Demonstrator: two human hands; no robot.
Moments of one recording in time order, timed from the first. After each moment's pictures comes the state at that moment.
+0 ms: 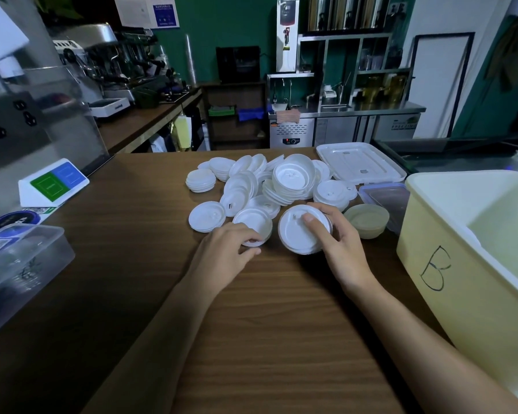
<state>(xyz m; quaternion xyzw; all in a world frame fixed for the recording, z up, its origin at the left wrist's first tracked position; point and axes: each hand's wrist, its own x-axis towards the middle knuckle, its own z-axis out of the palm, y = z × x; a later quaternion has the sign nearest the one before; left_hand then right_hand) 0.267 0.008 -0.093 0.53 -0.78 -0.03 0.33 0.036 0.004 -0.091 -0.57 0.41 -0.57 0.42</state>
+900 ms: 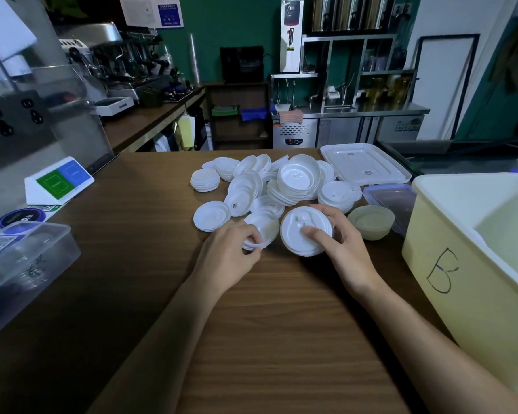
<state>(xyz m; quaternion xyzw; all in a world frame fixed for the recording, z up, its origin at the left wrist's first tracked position) 0.266 0.011 -0.092 0.56 -0.75 -0.05 0.34 0.034 0.007 -0.089 -0.57 0.40 -0.55 0.46</state>
